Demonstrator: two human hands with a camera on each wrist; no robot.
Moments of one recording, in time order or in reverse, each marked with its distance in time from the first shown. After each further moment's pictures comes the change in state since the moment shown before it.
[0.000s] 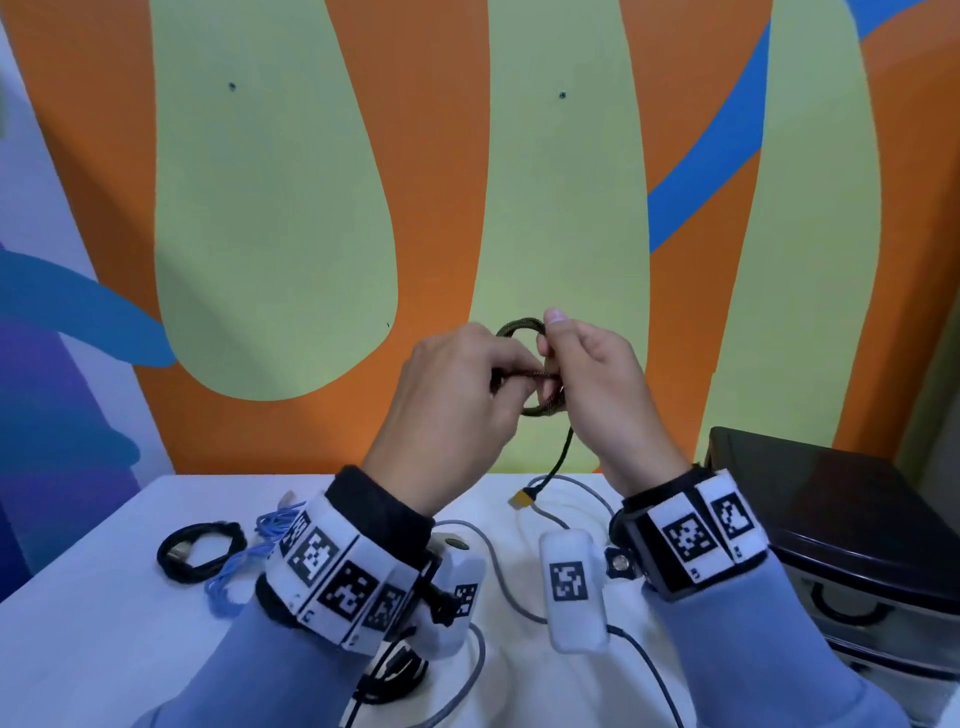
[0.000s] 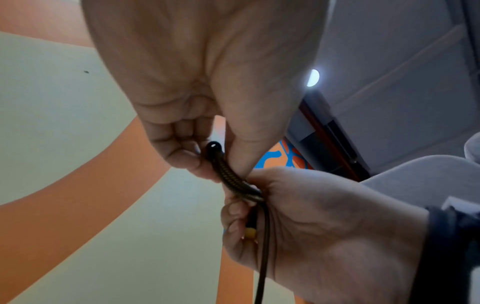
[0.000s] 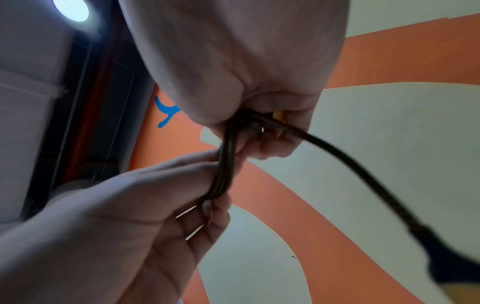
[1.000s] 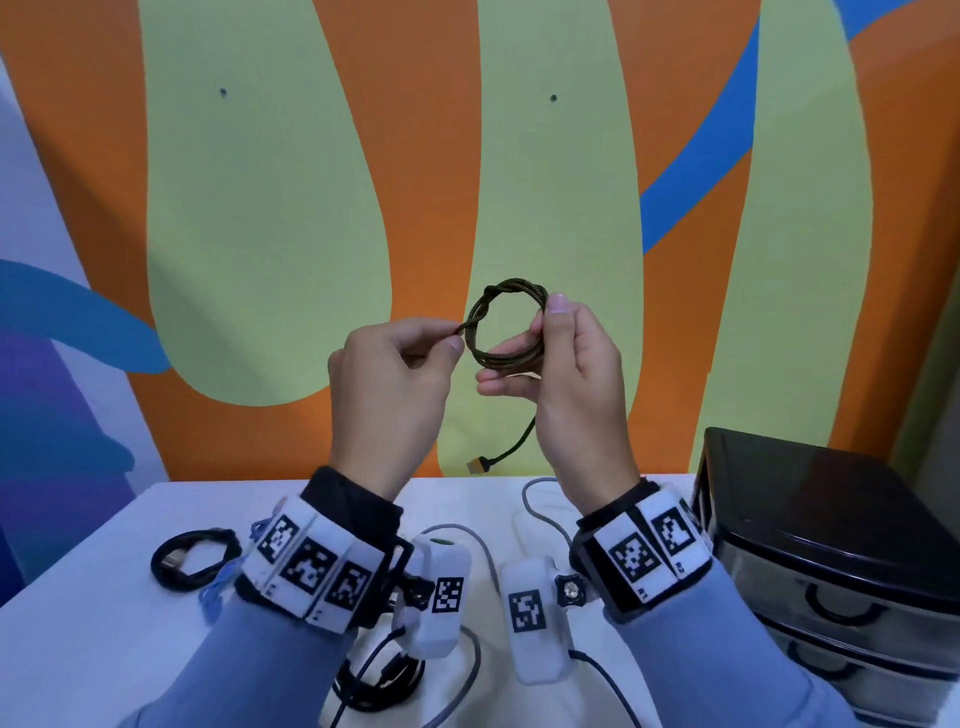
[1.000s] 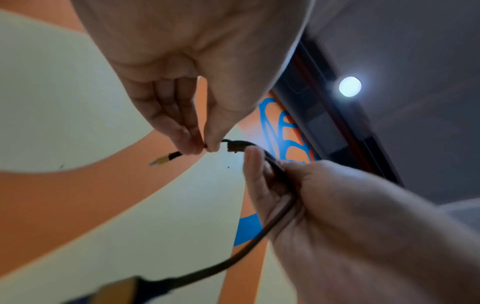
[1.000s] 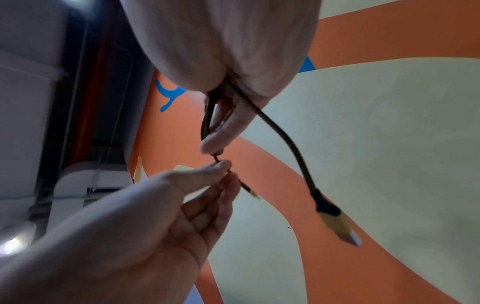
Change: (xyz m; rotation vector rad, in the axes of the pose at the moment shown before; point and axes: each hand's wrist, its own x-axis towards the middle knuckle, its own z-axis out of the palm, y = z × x) left_hand 0.002 -0.024 -0.006 -0.283 0.314 -0.338; right_hand -0.014 -0.012 0.026 0.374 0.117 -0.090
